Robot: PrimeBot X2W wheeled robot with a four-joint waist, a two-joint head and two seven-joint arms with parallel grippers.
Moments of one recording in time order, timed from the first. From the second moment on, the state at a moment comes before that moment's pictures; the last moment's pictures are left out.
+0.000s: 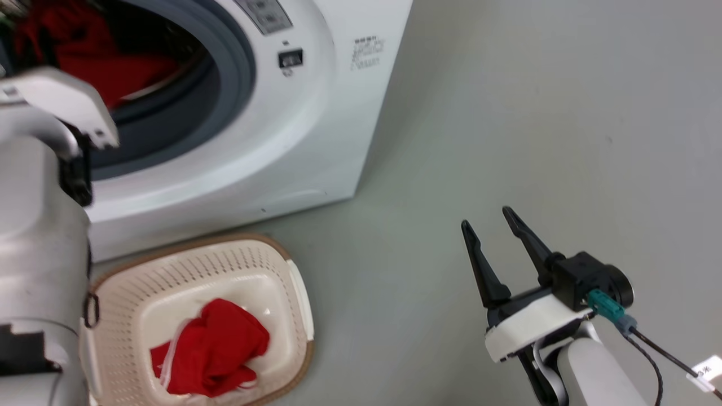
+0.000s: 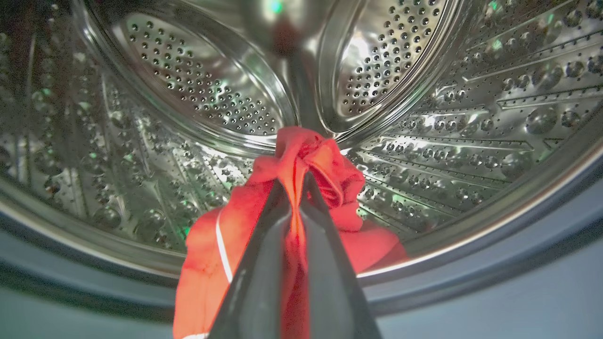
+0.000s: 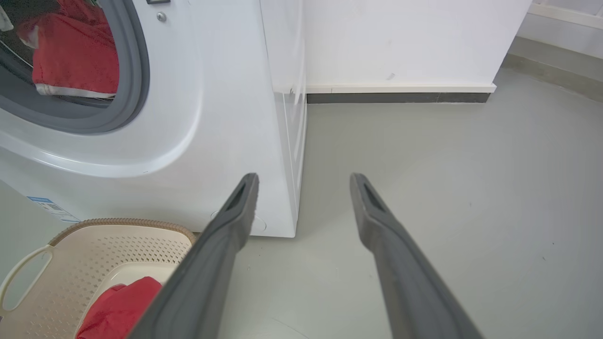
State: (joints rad) left arm -1.04 0.38 -0.06 1.02 -0.20 0.04 -0.19; right arm -0.26 -0.05 0.25 0.29 0.14 0.13 -0.26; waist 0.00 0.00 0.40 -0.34
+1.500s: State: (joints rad) left arm 0.04 0.12 -0.09 -0.10 -0.29 0.12 -0.13; right arm -0.06 -0.05 0.16 0.19 0.07 0.13 -0.17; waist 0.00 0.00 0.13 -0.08
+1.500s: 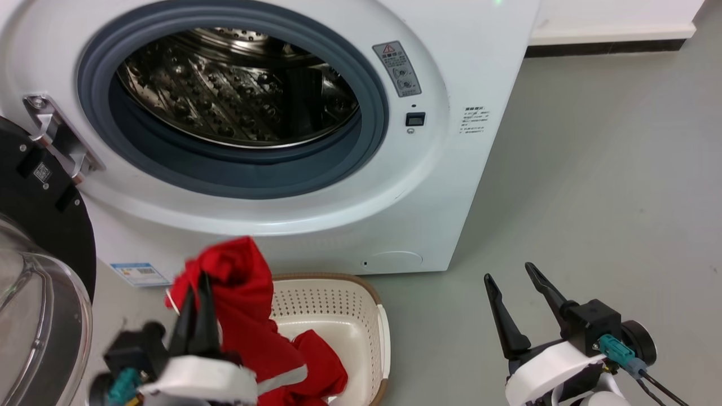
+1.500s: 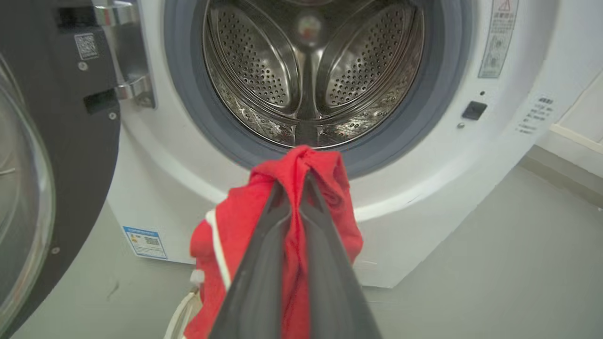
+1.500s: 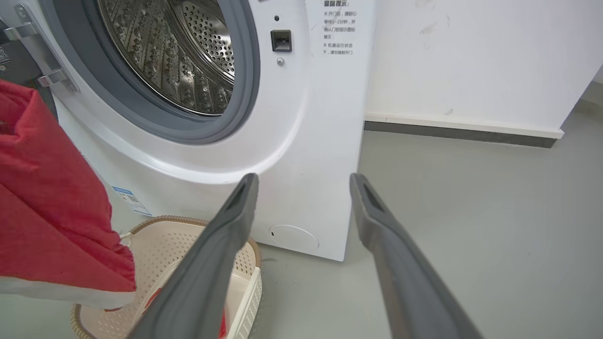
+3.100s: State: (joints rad) left arm -0.54 0.08 0.19 1.13 -0.42 -0.03 -0.26; right arm -0.30 -0.05 0.23 0.26 0.06 0.13 -0.24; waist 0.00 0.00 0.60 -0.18
